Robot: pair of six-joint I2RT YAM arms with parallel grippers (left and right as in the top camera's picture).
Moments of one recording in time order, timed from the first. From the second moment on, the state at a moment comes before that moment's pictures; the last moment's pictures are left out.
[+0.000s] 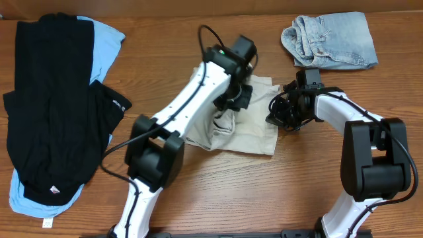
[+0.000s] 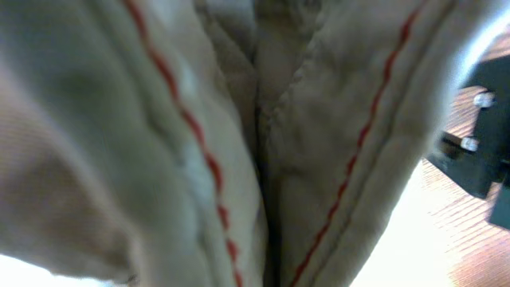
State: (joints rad) left arm -0.61 2.26 2.04 -1.22 0.20 -0.32; right arm 0.07 1.94 1.12 -0.56 -0.49 0.44
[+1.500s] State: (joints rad) left arm -0.14 2.28 2.13 -1.34 0.43 -0.24; right arm -0.08 1.81 1.20 -0.77 -0.52 0.27
